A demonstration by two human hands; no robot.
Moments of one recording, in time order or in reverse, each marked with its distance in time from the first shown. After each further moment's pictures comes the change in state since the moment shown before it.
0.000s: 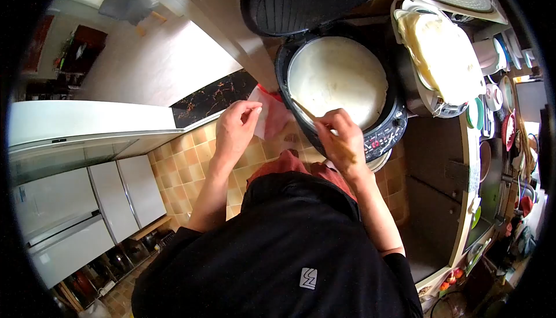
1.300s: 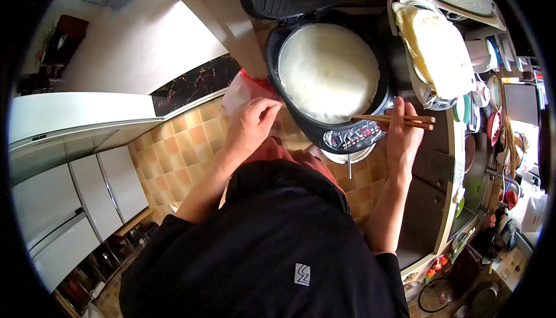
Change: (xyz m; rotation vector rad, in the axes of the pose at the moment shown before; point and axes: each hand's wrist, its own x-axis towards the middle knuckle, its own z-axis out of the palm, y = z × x) left_hand -0.015 0.018 0.036 -0.081 -0.120 0.135; right_hand 0.001 0.001 -0.089 -0.138 0.368 0.663
